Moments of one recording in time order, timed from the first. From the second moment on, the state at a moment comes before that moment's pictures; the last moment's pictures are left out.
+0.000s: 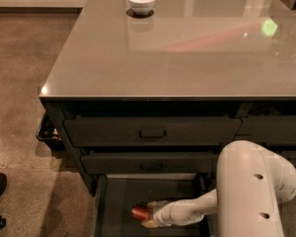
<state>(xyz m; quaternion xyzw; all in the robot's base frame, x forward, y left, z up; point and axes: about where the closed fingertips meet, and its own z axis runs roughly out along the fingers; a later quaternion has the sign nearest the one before) 0.461 -0.013 0.211 -0.54 0.78 0.17 0.28</state>
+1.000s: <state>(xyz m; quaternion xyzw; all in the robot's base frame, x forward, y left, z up) 0.484 -0.039 0.149 -0.46 0.82 0.12 0.32</state>
